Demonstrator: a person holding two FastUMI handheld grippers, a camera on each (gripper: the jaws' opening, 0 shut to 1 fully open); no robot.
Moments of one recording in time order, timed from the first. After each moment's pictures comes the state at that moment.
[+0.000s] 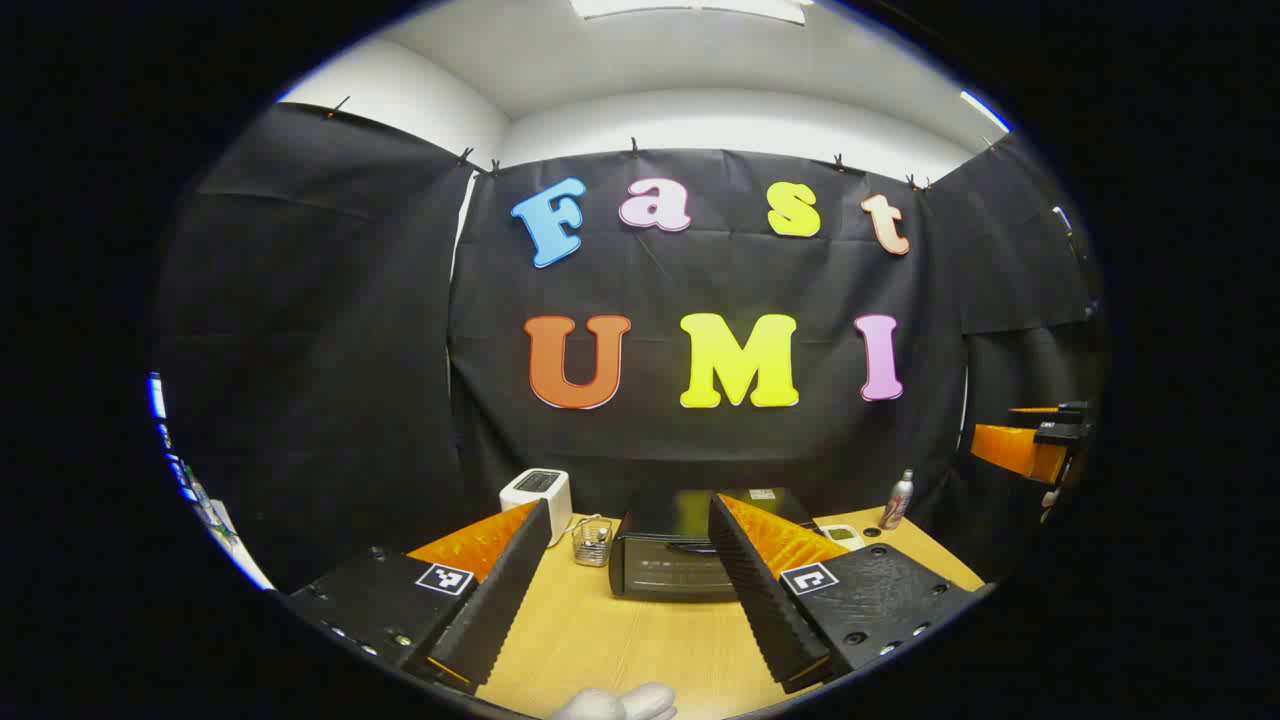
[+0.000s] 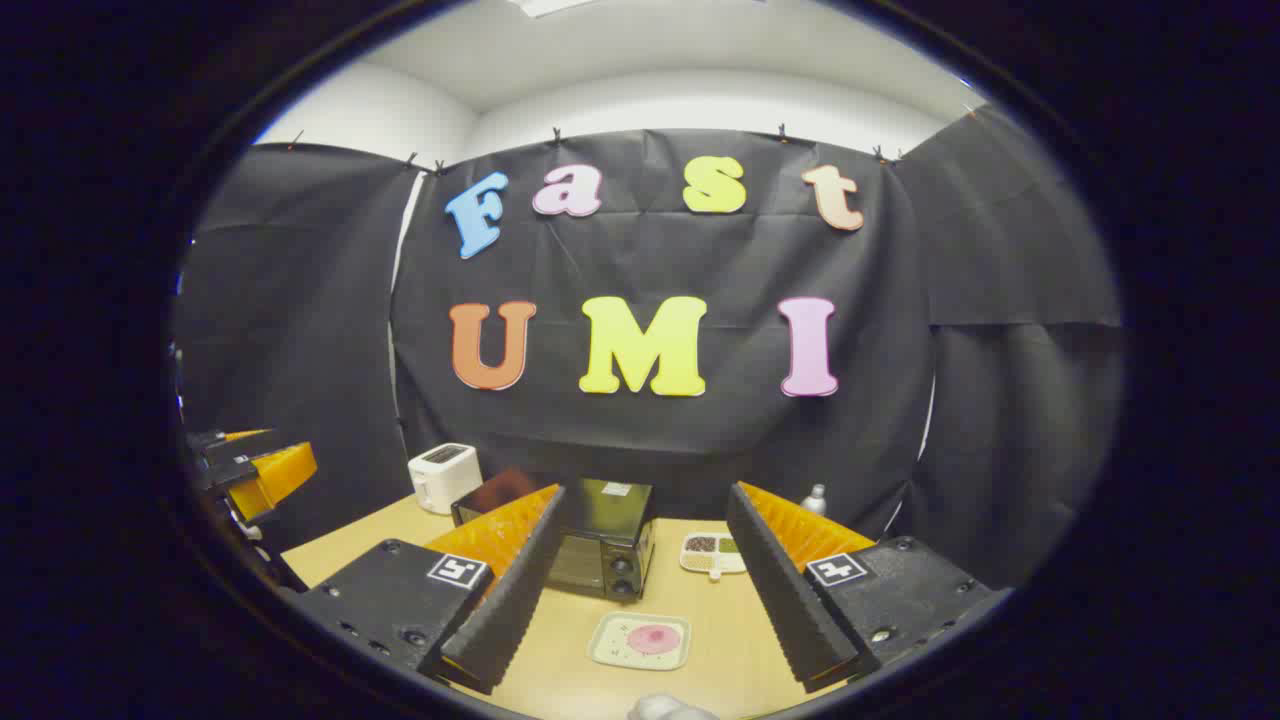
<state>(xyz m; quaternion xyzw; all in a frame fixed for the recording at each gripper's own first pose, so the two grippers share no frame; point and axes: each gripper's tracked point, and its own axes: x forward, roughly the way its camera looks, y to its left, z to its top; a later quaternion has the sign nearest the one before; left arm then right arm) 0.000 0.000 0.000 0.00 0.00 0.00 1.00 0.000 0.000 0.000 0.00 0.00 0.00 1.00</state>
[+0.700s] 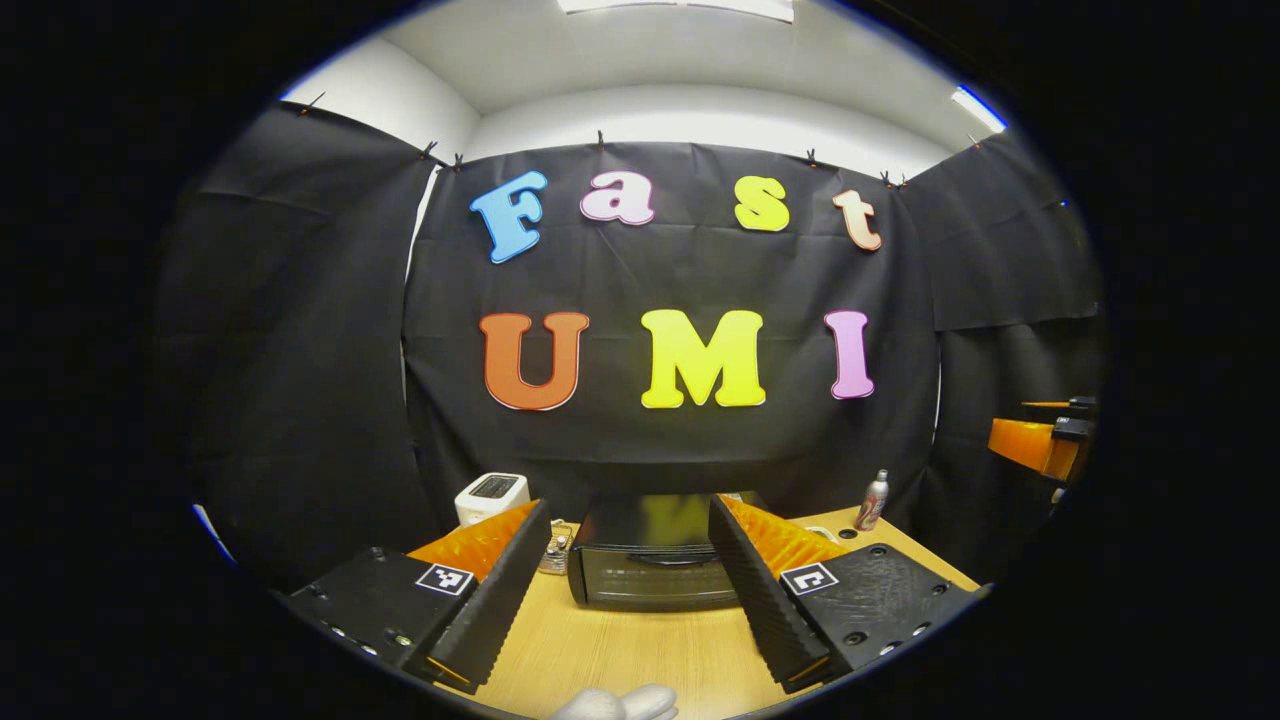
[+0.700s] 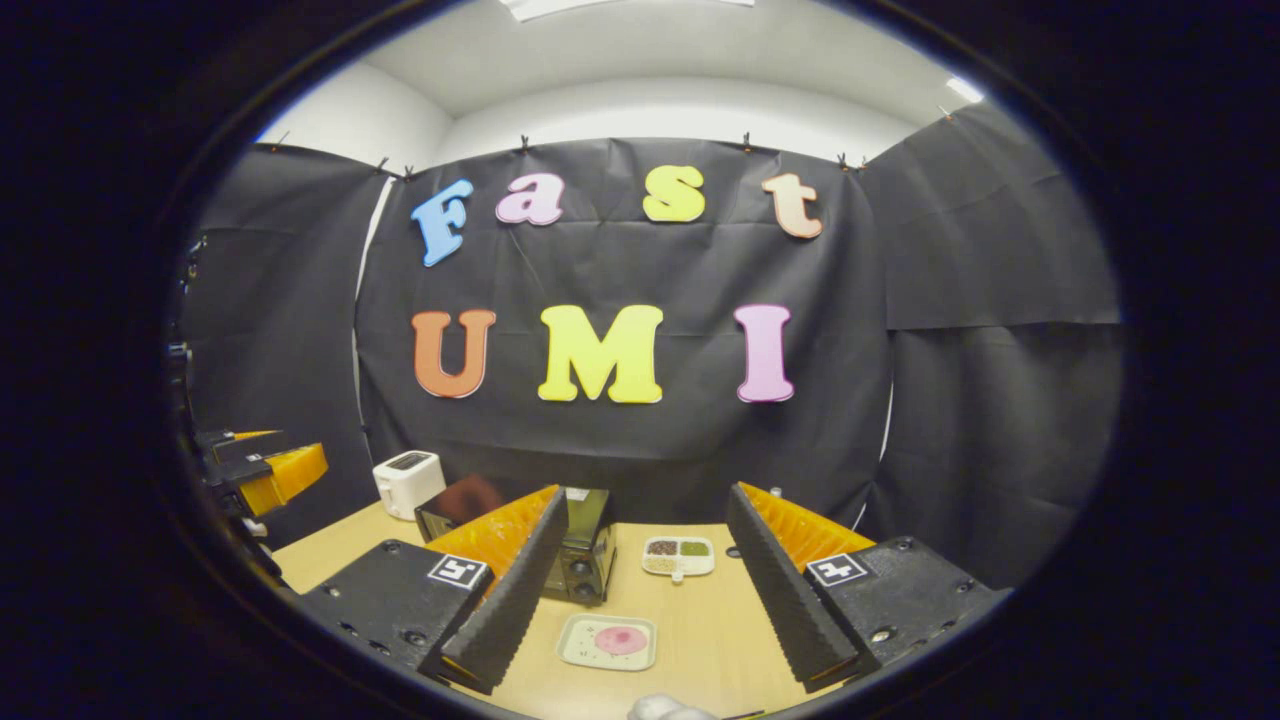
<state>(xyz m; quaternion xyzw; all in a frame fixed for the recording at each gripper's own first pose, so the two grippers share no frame) 0.036 -0.032 -0.005 0.01 0.01 -0.04 1.00 0.001 -0.044 -0.006 0.00 -0.01 -0.05 1.00</state>
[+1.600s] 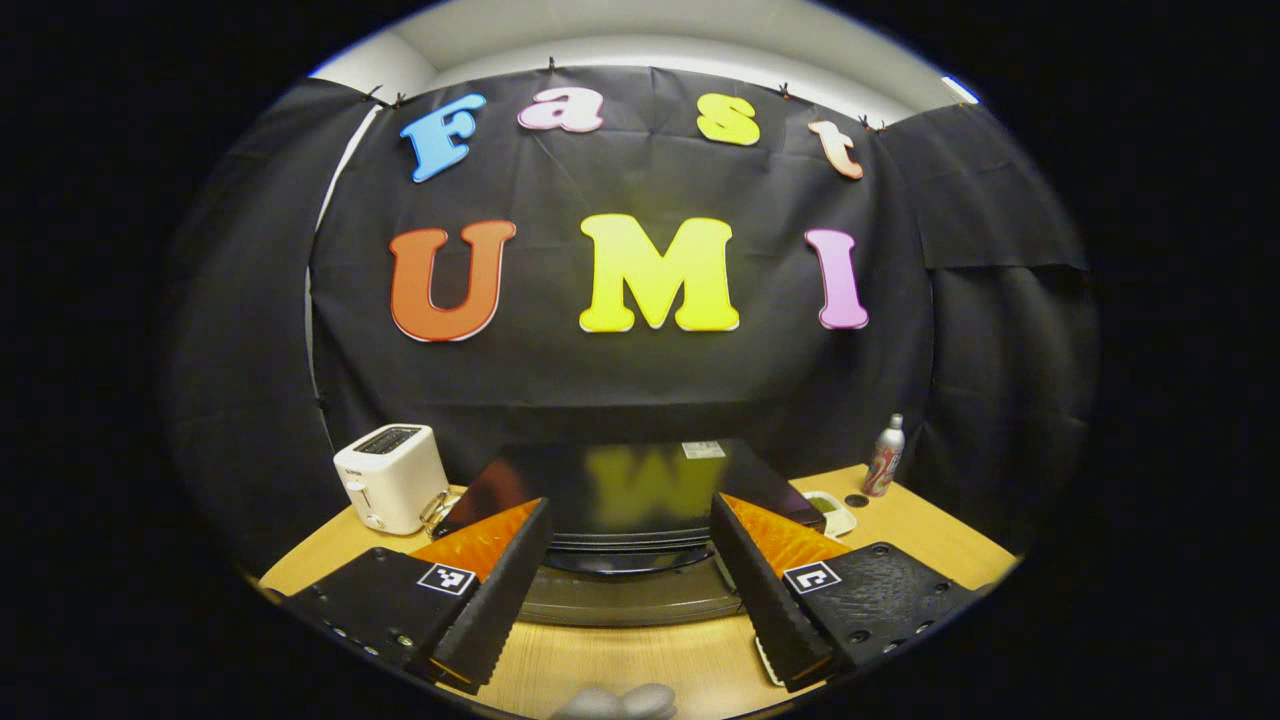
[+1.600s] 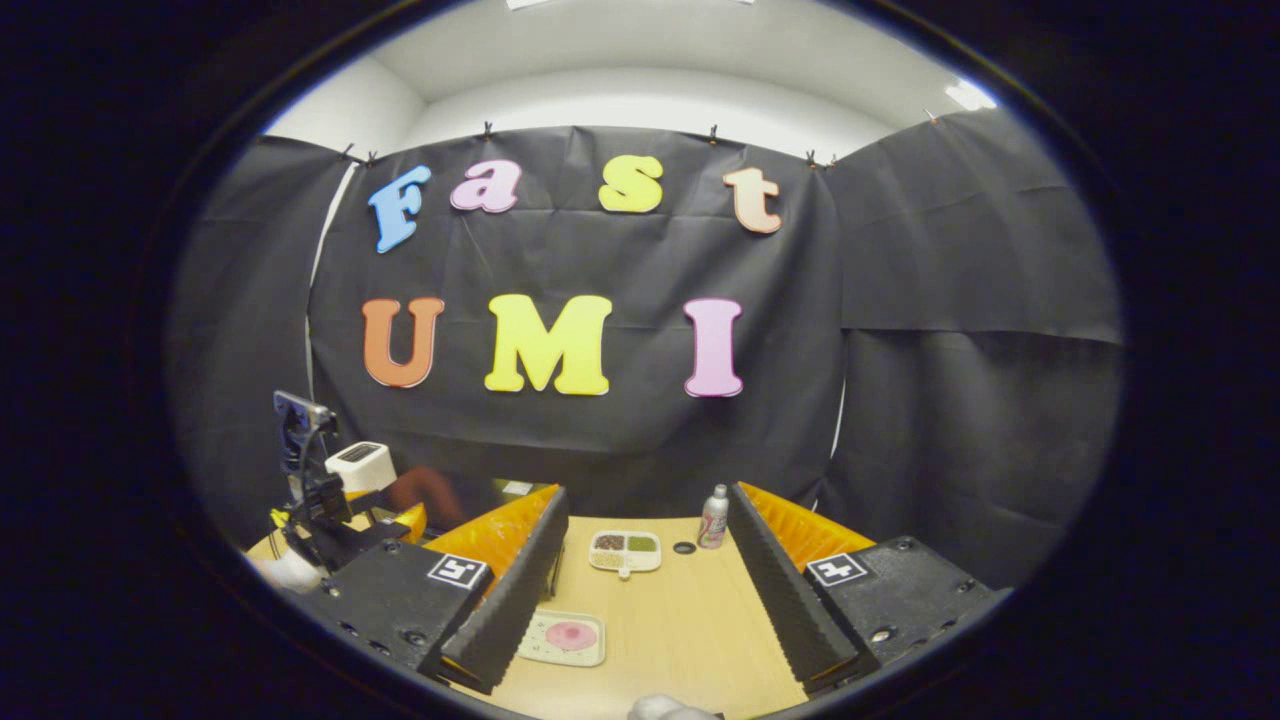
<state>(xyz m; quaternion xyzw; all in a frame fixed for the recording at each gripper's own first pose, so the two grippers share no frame) 0.195 -0.101 -0.145 0.02 0.09 -0.10 0.99 -0.004 -0.100 -0.005 -0.01 0.01 -0.12 0.99</state>
